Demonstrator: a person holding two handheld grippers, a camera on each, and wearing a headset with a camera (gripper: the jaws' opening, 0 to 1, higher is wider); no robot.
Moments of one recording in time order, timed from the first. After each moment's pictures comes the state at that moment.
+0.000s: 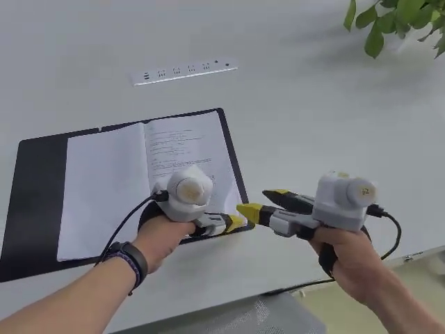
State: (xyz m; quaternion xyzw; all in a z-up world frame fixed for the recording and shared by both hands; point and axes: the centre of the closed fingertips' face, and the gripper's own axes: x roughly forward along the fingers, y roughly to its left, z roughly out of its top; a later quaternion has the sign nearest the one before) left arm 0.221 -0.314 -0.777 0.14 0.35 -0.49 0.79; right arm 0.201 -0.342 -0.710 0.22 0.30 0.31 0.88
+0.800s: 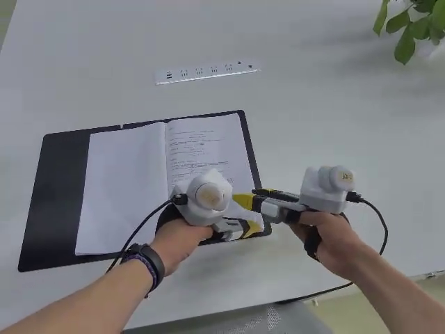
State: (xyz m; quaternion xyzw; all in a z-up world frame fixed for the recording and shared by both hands) left arm 0.221 -0.316 -0.777 0.14 0.35 -0.49 0.79; right arm 0.234 -0.313 -0.746 0.28 0.33 0.33 0.84
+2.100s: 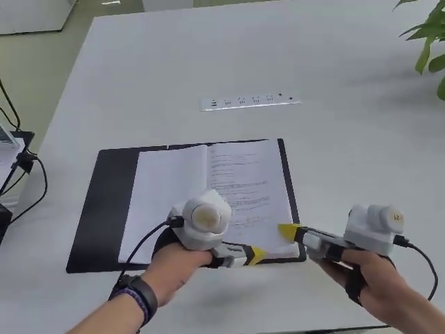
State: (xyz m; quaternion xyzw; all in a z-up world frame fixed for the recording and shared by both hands) left arm 0.212 -0.235 -0.732 0.11 0.35 -0.44 0.82; right arm 0.211 -0.306 -0.729 0.34 0.33 0.33 0.81
